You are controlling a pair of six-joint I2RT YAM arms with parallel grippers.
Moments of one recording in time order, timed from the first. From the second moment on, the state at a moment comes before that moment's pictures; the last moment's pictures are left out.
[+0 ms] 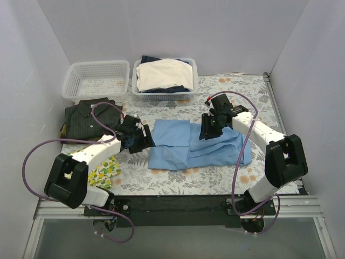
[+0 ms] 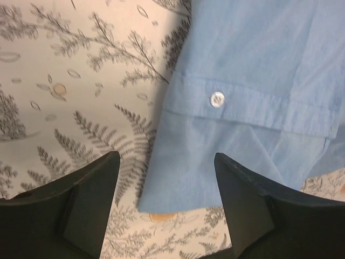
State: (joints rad) left arm -0.45 1.35 0.76 -0.39 0.06 -0.70; right arm 0.44 1.58 1.14 -0.66 -0.28 0.36
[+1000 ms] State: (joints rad) left arm -0.28 1.69 0.76 0.03 0.46 -0.69; right arm 0.54 1.71 1.21 -0.60 -0.33 0.35
